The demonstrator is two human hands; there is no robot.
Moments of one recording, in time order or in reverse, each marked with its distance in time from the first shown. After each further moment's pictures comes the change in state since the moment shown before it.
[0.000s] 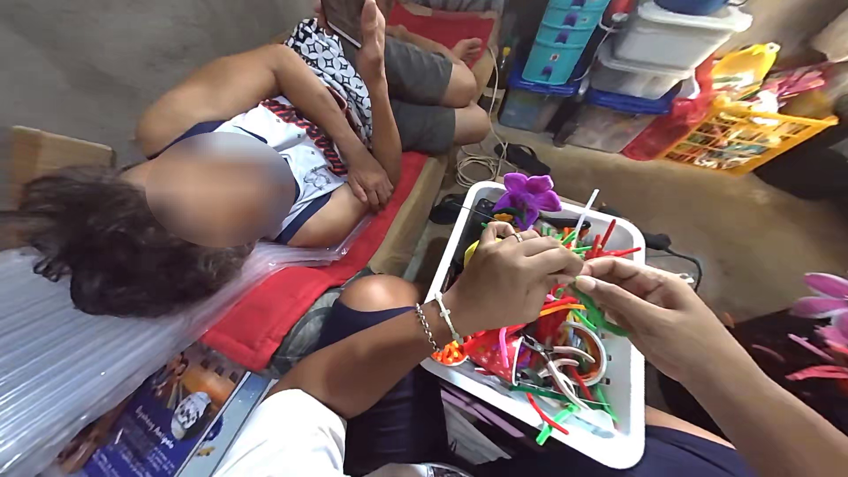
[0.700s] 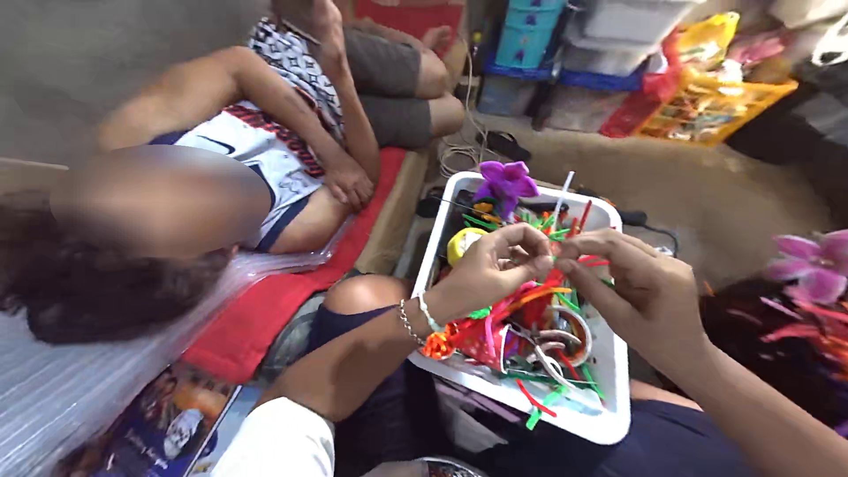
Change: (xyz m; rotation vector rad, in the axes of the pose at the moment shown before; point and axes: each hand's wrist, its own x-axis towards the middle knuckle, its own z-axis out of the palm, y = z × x) left_hand 0.007 0.006 0.002 -0.892 -0.156 -0.548; right_hand 0.002 0.002 -0.004 -0.563 0.107 -0.510
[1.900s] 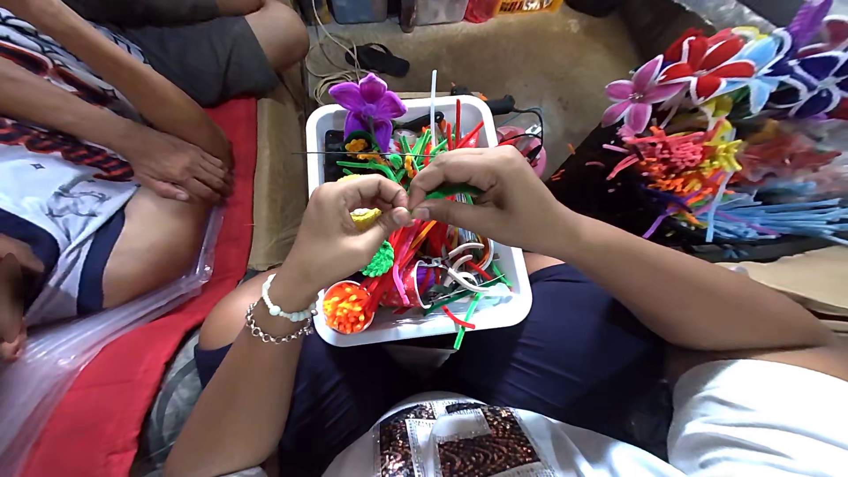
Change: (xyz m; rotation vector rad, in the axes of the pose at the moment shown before) left_hand -0.001 -0.002 -0.026 0.459 -0.167 0.156; right_hand 0.004 -0.004 -0.008 0.217 -0.161 0.101
